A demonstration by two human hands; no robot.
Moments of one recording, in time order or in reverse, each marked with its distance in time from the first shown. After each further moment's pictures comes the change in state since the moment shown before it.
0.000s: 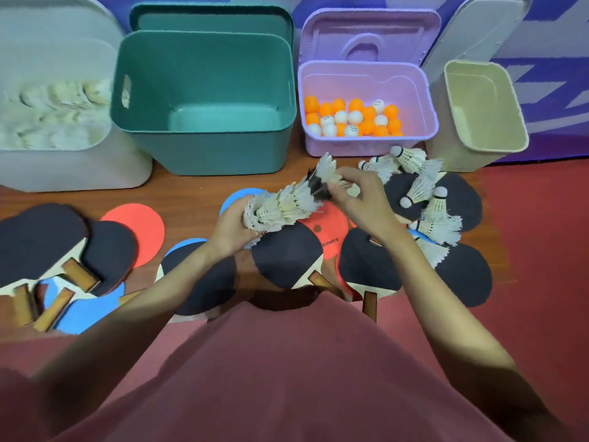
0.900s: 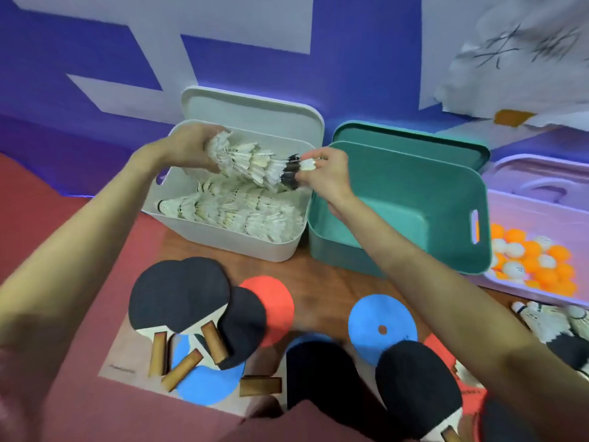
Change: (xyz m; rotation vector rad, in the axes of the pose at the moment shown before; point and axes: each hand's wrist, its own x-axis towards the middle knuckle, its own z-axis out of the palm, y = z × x) left_hand 0.078 -0.061 -0.459 0.557 0.093 -0.135; right_hand 0.256 -0.227 0.277 0.362 -0.120 0.164
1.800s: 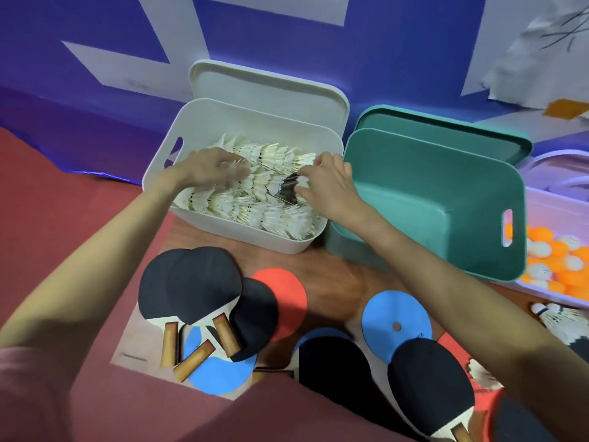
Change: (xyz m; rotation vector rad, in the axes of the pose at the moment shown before) left_hand 0.008 -0.058 0.058 -0.054 -0.186 -0.191; right_hand 0.013 0.034 0.029 -1.074 -0.237 -0.404
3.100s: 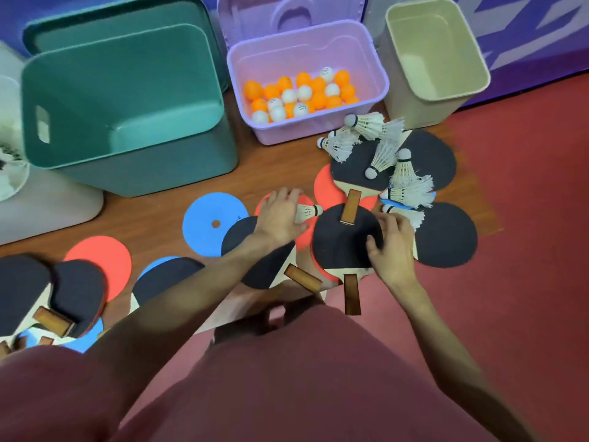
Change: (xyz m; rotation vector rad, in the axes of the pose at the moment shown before) left_hand -0.125 0.419 0.417 0.293 -0.032 0.528; right_hand -0.541 0.272 0.053 0.333 0.415 0.957
